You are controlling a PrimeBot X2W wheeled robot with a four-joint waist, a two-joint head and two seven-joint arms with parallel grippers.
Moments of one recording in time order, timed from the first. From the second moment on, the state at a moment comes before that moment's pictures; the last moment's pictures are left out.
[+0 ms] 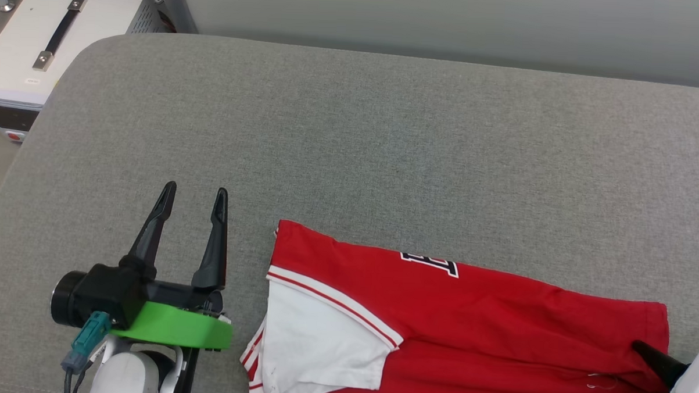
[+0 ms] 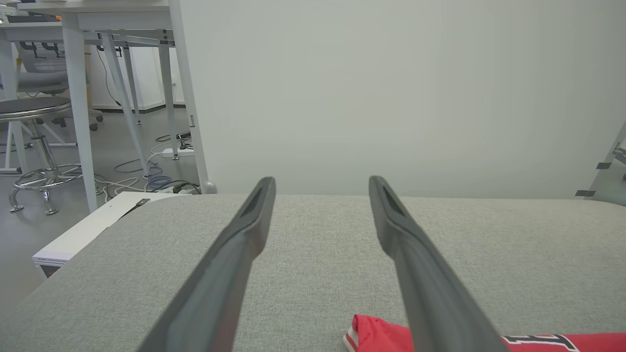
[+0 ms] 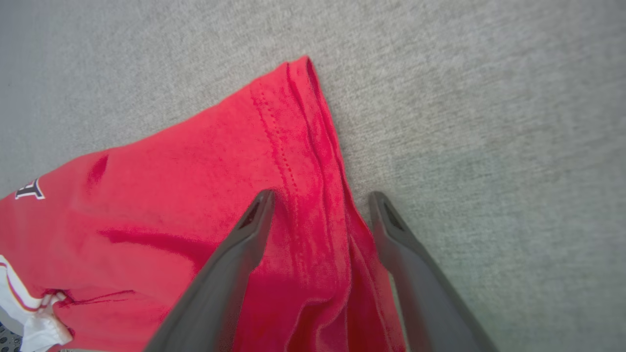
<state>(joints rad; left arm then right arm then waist) -0.06 0.15 -0.06 -0.08 -0.21 -0.12 -0.26 -0.04 -0.17 -0.39 0.17 0.58 0.13 0.84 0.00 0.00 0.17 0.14</state>
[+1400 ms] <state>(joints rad) -0.05 0.16 -0.10 -0.03 -0.24 -0.13 -0.26 -0.11 -0.30 -0.40 0.36 0.41 0.14 0.58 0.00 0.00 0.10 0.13</state>
